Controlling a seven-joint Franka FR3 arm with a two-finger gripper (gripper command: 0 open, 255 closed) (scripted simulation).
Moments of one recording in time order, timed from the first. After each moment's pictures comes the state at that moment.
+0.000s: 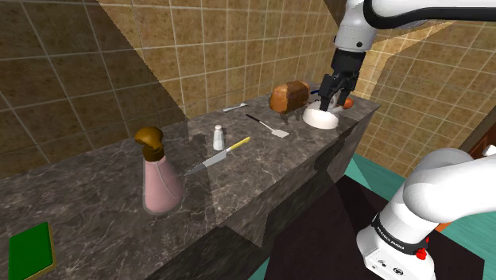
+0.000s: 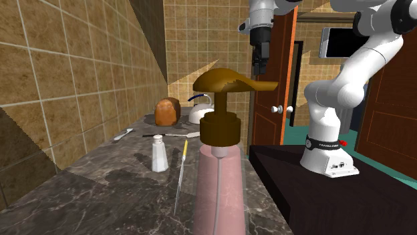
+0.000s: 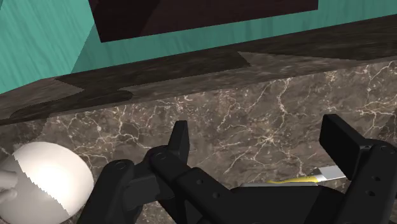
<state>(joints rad) -0.02 -0.78 0.04 -2.40 0.07 1.60 0.07</state>
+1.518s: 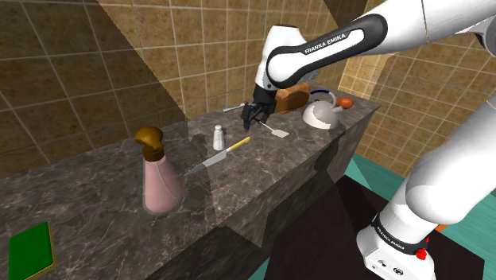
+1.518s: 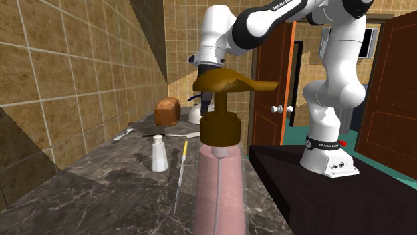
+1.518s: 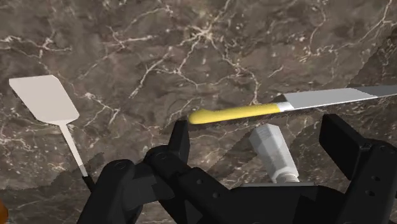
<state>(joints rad) 0.04 -0.13 0.17 -2.26 0.12 2.29 0.11</state>
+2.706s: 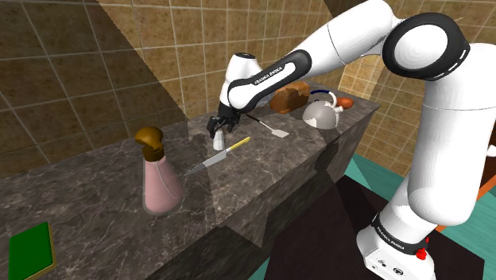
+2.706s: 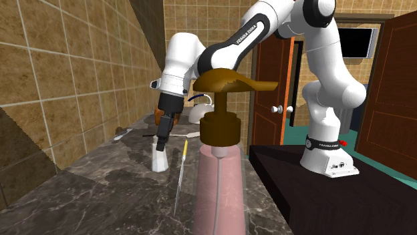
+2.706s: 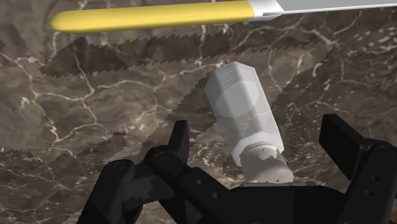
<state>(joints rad) 0.10 0.34 0.19 -1.94 0.02 2.53 0.18</state>
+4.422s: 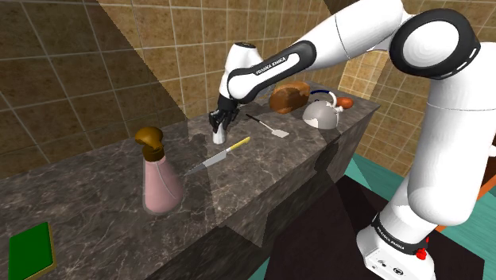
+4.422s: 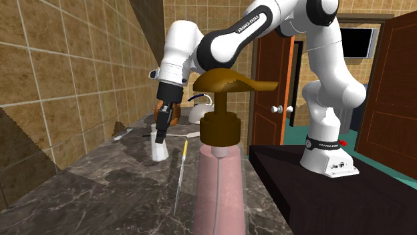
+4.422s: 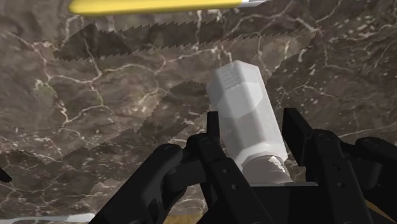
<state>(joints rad) 0.10 0.30 0.20 -1.91 0.02 2.46 0.18</state>
